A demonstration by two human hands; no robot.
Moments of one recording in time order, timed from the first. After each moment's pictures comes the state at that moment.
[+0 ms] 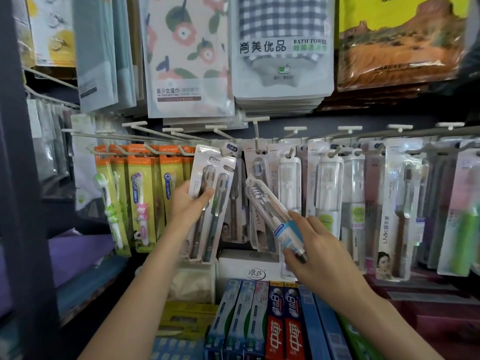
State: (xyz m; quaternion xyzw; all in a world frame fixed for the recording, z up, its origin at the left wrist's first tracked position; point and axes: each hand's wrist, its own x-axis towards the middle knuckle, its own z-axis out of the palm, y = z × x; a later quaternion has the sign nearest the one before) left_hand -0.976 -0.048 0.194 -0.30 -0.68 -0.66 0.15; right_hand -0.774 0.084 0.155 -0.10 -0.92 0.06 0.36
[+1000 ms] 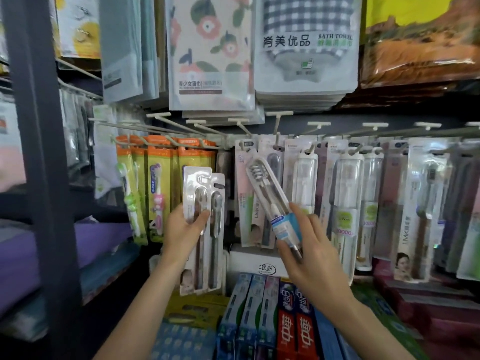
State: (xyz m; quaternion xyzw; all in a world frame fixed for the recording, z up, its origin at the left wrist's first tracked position) left_hand -0.958 -0.087 0.149 -0.25 -0.70 -0.64 0.21; right_hand -0.800 0.062 0.132 -0.02 -0.87 0.15 0.47
